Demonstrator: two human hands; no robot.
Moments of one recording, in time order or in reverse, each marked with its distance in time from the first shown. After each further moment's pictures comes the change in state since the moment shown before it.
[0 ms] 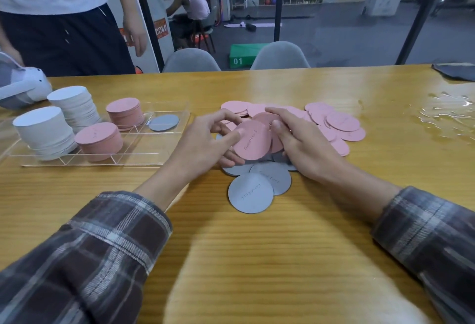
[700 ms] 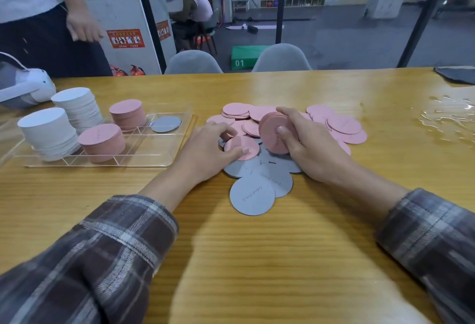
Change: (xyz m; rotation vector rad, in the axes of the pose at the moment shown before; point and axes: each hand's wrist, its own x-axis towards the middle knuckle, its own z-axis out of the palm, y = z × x) left_hand 0.016 -0.031 -0.003 0.603 0.060 0.124; right_hand 0.000 0.008 -0.009 -0.157 -0.005 -0.039
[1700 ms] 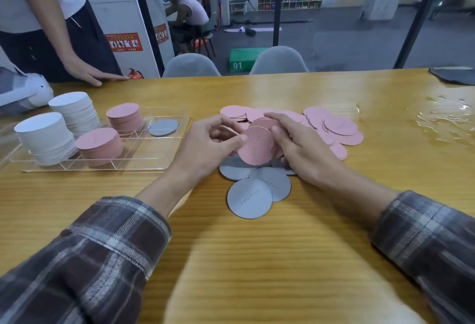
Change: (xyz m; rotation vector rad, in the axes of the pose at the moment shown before) left_hand -0.007 0.024 -0.006 -0.681 0.067 -0.034; right_hand -0.003 -0.009 0.005 0.199 0.007 0.030
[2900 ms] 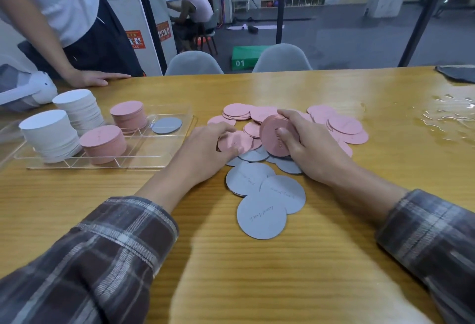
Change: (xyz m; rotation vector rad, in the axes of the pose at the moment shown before) left_hand 0.009 -0.022 -0.016 0.733 -0.103 0.061; right_hand 0.002 0.006 -0.006 -0.188 0.011 0.010
